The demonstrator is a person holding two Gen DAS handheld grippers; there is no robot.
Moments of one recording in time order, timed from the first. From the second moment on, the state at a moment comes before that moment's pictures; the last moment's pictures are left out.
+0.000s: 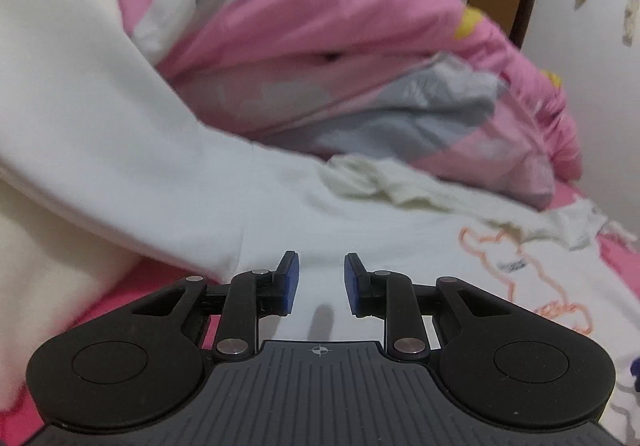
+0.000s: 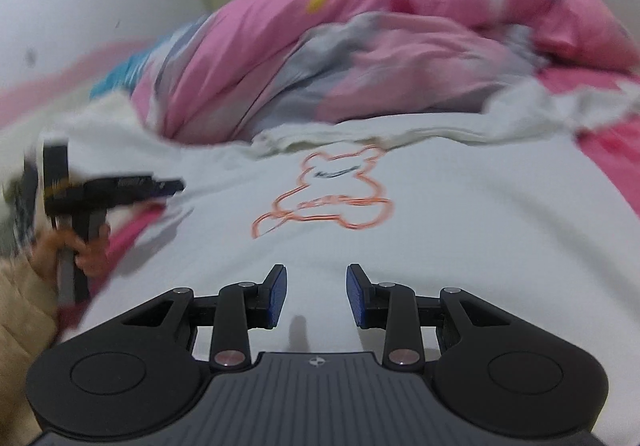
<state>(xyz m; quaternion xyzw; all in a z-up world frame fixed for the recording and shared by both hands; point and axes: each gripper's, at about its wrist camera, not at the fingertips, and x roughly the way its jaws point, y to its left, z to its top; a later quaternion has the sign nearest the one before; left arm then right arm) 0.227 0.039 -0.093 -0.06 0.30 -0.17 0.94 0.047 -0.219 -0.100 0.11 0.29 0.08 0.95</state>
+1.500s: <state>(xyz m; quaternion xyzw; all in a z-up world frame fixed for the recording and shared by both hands) 0.235 0.047 -0.113 -0.07 0.32 -0.14 0.93 -0.052 -0.121 -0.108 0.06 0.41 0.21 0.88</state>
